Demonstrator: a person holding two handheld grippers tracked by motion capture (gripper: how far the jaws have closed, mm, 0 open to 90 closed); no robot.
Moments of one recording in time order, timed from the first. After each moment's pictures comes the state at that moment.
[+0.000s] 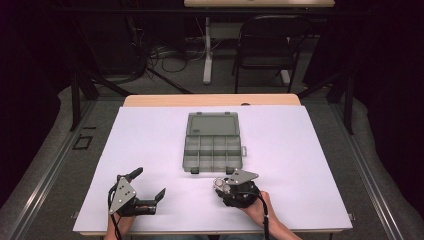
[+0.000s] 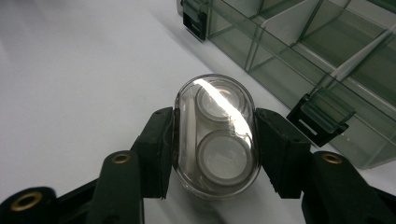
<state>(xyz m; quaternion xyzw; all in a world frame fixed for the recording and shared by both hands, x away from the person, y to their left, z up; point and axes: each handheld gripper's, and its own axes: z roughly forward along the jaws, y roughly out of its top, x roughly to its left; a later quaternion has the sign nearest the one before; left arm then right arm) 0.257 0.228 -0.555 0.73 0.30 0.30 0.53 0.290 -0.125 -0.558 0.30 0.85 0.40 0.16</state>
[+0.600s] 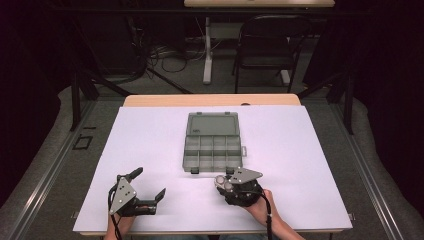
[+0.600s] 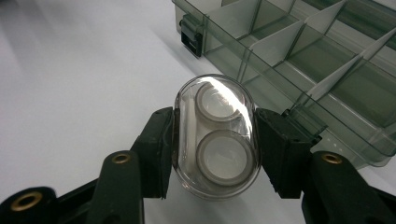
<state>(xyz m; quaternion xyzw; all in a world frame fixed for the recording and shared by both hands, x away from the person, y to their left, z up) 0.257 0.228 -0.554 0.73 0.29 0.30 0.53 0.288 -0.131 -0.545 0.29 0.85 0.41 0.17</state>
